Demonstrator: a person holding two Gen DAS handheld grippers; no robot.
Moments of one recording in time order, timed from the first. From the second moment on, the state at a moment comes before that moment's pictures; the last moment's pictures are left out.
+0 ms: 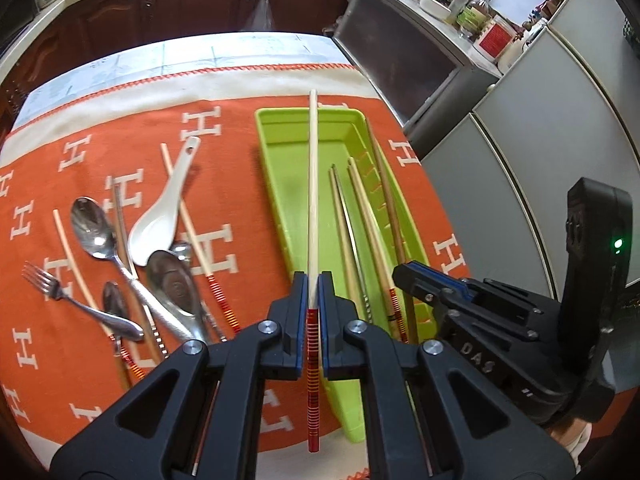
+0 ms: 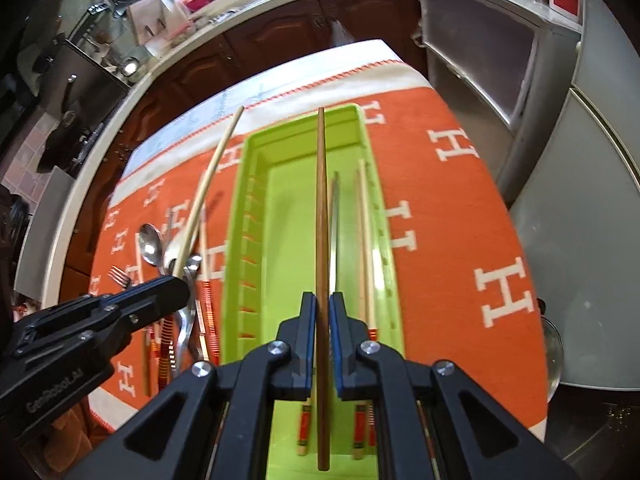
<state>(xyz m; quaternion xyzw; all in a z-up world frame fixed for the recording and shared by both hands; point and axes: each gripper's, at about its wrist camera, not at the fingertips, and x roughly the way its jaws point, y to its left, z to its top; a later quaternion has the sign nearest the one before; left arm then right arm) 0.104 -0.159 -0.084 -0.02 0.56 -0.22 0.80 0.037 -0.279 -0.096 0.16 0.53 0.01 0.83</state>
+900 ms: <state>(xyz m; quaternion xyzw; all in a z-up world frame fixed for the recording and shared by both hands) 0.089 -0.155 -0.090 0.02 0.57 -0.22 0.79 0.016 -0.296 -0.090 0.19 0.52 -0.01 0.84</state>
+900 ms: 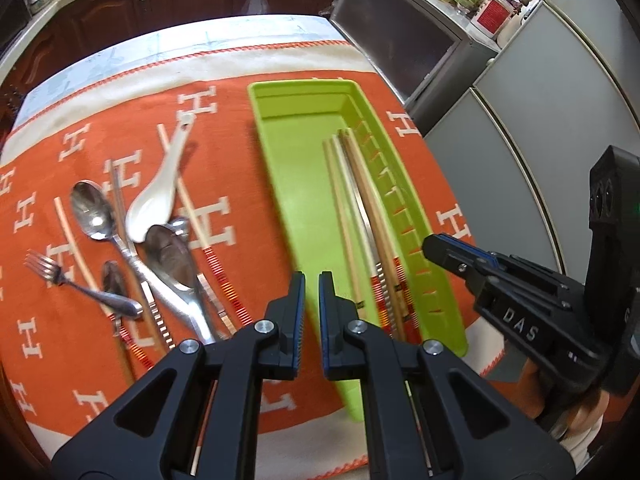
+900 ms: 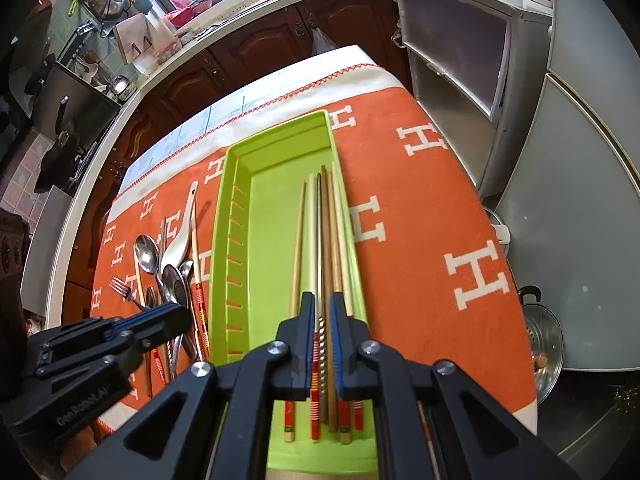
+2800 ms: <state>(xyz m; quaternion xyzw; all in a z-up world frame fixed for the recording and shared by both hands) 0.162 0.070 -0.177 -0.31 0.61 -0.06 0.73 0.081 -0.130 -0.111 0.13 0.58 0.15 0.79</state>
